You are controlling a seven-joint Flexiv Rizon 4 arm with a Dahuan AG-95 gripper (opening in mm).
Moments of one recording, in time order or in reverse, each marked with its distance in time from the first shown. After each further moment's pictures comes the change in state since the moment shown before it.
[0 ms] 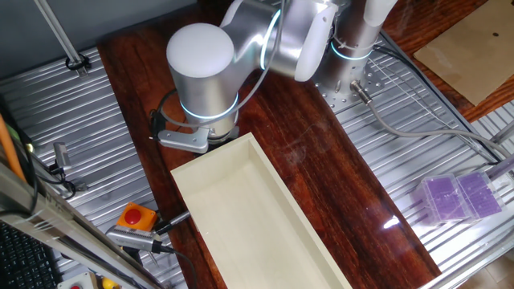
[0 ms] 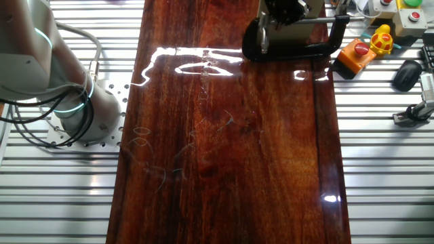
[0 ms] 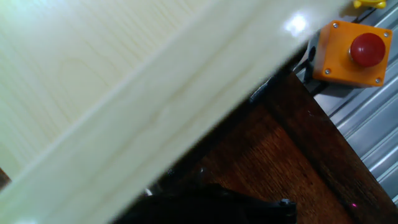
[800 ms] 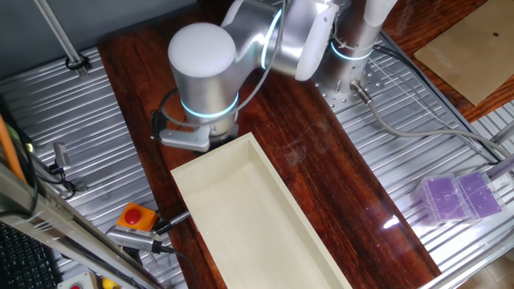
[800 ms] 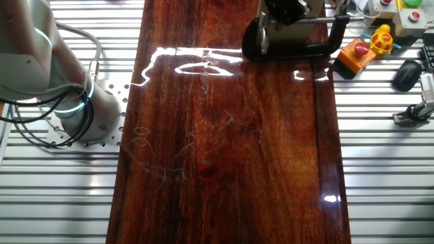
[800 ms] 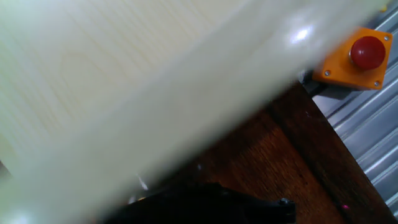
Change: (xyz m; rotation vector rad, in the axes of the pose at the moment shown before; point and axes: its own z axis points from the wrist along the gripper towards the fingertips) arm 0.014 -0.009 -0.001 0.005 0.000 -0.056
